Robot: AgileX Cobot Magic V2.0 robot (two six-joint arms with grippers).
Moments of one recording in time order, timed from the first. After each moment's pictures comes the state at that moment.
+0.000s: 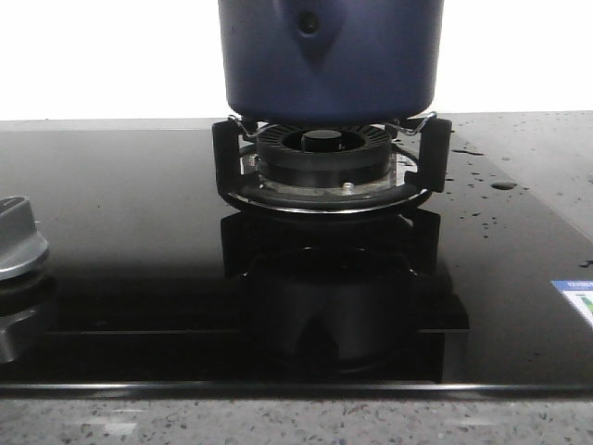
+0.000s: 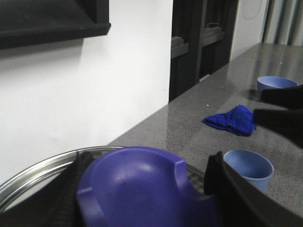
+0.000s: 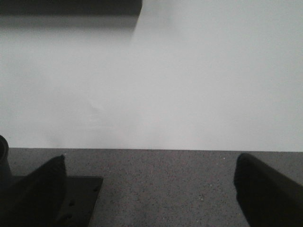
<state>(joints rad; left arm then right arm) -0.40 1.29 -1.18 -1.60 0.64 1.60 -0.06 0.66 -0.55 -0.12 -0.05 0.11</state>
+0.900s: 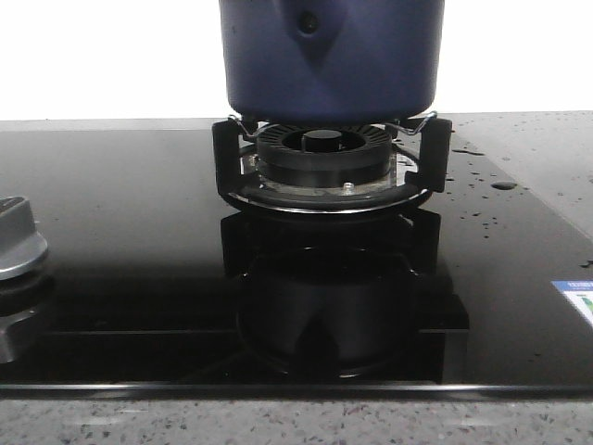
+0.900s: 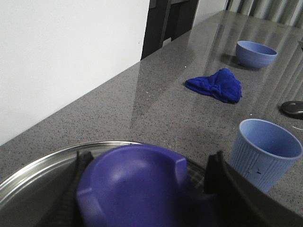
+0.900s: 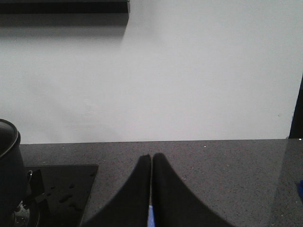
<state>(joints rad) -0.43 1.76 -1.42 -1.64 0.79 1.63 -0.06 0.38 -0.56 -0.12 0.24 0.11</state>
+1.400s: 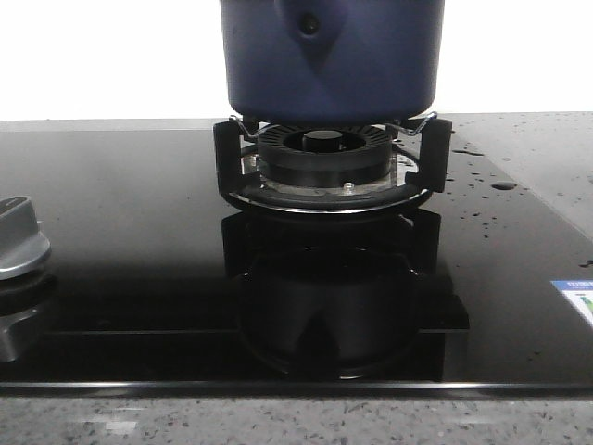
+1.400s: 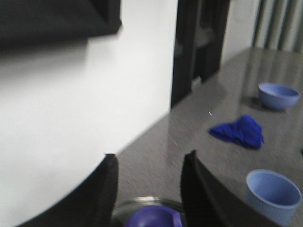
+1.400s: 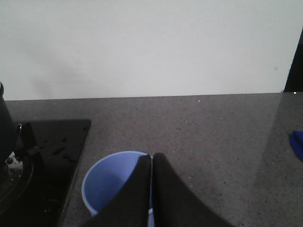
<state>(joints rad) -0.32 1.49 -1.41 -1.59 0.75 1.55 -0.05 0.38 -0.56 -0.12 0.41 0.11</state>
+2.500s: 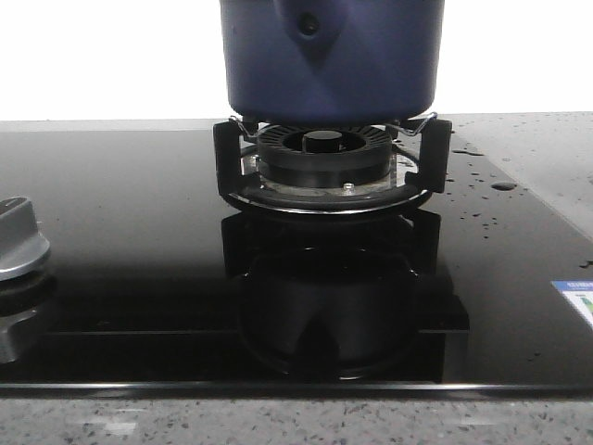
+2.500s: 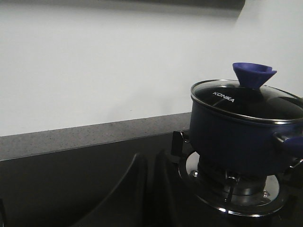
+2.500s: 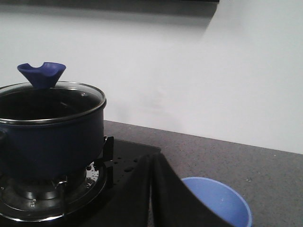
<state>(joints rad) -0.11 0.49 -0.41 -1.61 0.35 1.53 0.20 0.24 -0.39 -0.09 0.19 0.00</state>
